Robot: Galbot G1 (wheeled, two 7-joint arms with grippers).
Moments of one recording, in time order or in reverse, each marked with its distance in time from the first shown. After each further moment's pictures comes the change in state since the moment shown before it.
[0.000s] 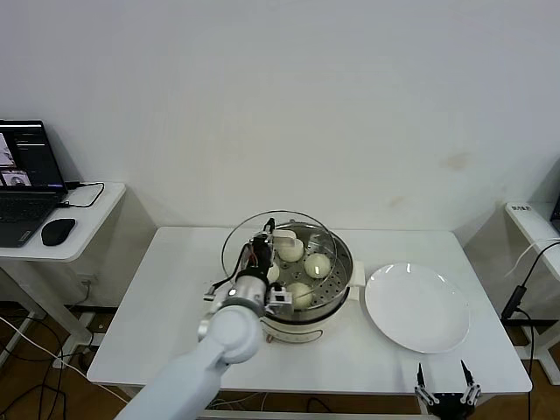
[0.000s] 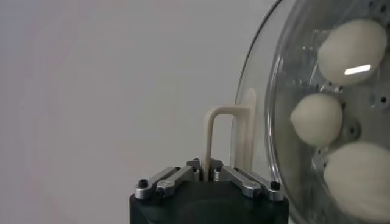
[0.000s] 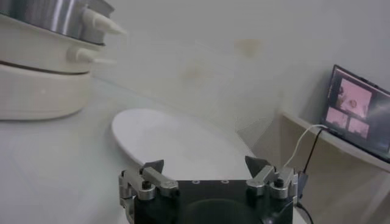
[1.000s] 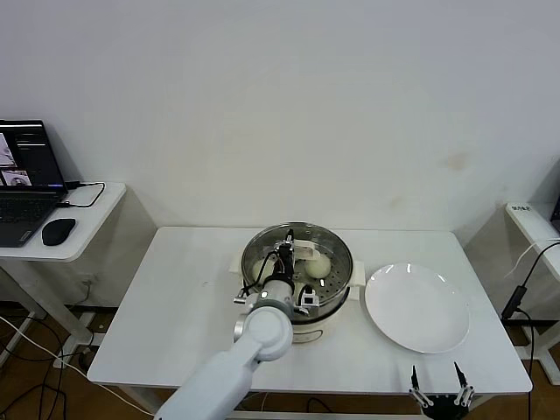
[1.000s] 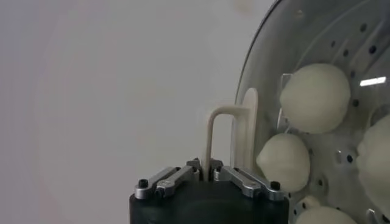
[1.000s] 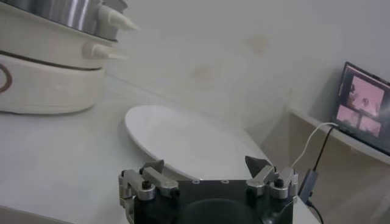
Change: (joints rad) left arm -0.018 -0.139 0.046 0.164 0.105 0.012 0.018; right arm -0.004 0.000 -0.020 -0.011 -0.011 0.000 0.004
